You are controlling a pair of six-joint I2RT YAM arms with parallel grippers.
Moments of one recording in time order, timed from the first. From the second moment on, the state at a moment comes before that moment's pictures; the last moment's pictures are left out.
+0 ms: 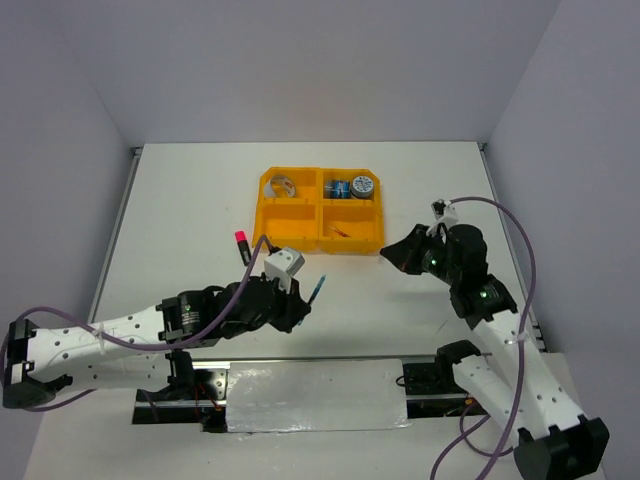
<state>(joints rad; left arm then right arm) -1.25 0.92 0.84 -0.45 -0.31 -0.61 0.26 0.73 0.64 -0.35 -0.33 0.57</state>
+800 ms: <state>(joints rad) -1.25 0.97 0.71 0.12 -0.12 -0.55 0.73 0.45 0.53 0.14 -0.06 0.84</state>
